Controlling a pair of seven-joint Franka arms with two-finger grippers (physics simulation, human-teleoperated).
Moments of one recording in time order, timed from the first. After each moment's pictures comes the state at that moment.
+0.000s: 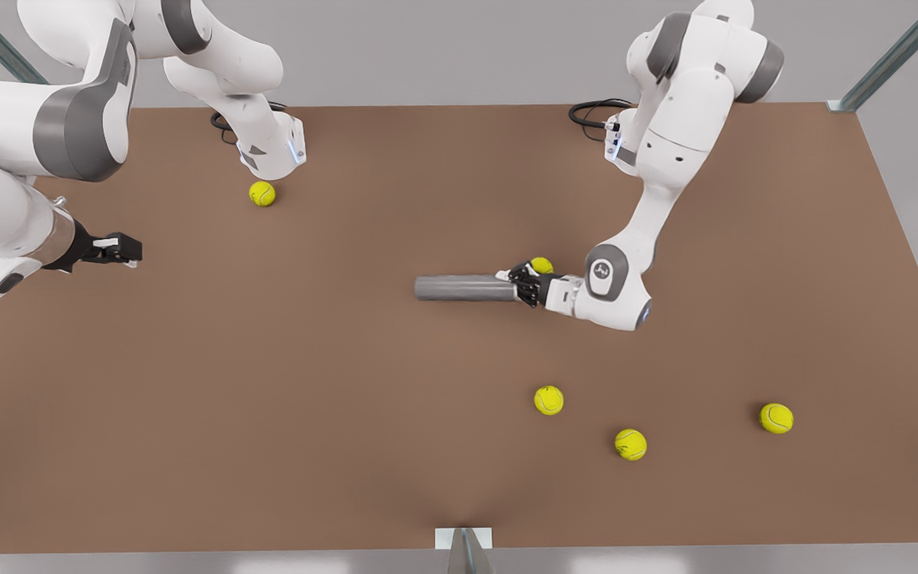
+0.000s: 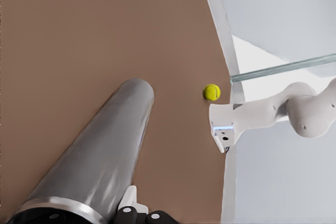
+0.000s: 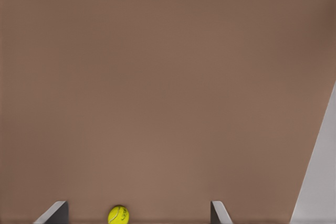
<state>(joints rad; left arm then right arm) -0.33 0.55 -0.09 -1.95 -1.16 1.91 1.08 0.01 0.34 0.05 -1.01 -0.18 1.14 -0.13</state>
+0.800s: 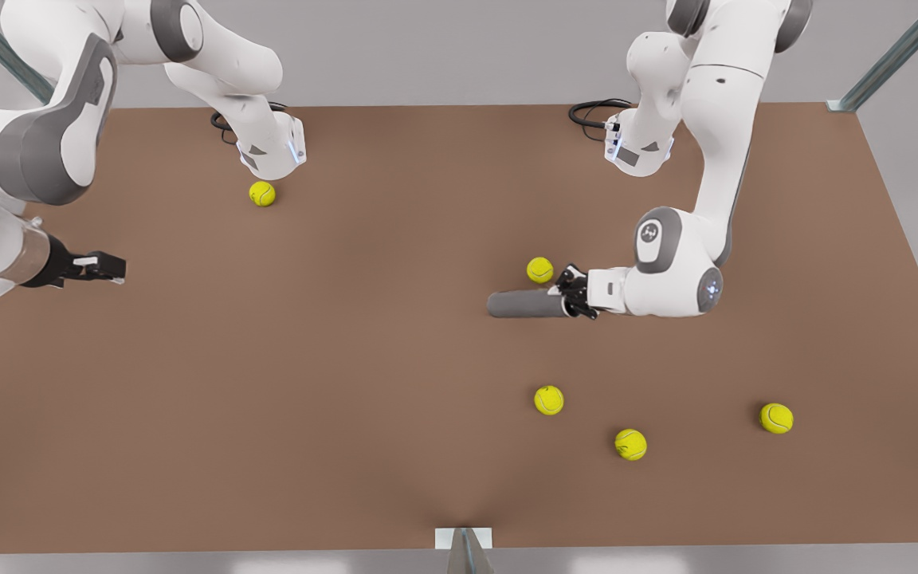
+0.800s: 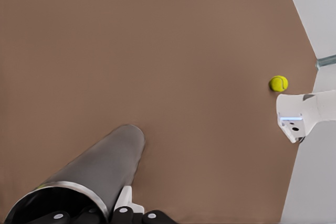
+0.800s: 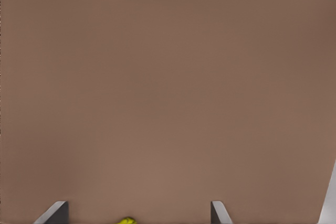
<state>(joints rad) -0.33 0.32 0.01 -1.83 -0.71 1.91 0.75 -0.07 0.36 0.06 -1.03 -0.10 1.20 -0.14</state>
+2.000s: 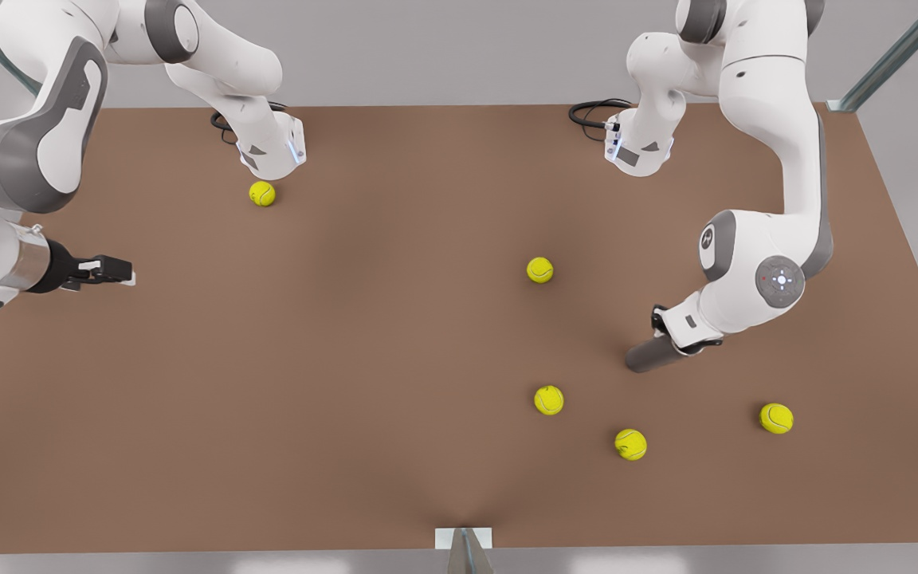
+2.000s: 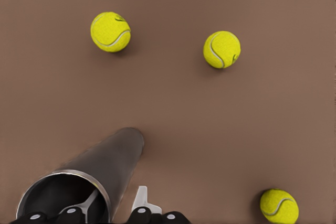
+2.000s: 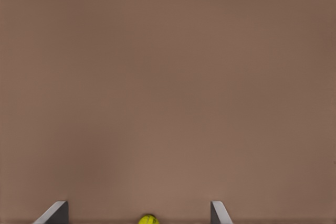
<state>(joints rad) -0.32 0.33 0.19 -1.71 -0.16 1.95 0.31 -0.11 0.37 0.06 -1.07 0.00 1.21 -0.14</state>
